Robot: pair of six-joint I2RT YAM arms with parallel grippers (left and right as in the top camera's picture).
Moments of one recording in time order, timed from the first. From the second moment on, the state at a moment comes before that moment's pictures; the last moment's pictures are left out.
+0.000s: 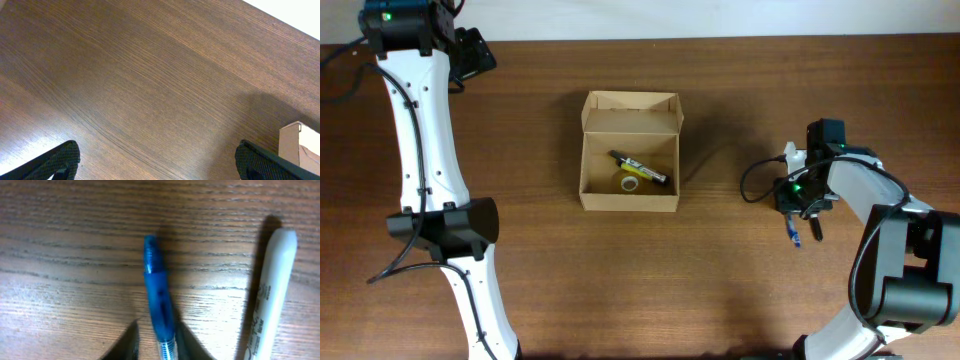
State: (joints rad) left arm 0.07 2.35 2.86 -1.67 -0.26 -0.41; right arm -0.14 1.85 1.10 -0.74 -0.09 -0.16
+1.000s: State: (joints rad) left arm 0.07 2.35 2.86 -1.67 -0.26 -0.41; right arm 0.21 1.85 2.08 -1.23 -0.23 -0.37
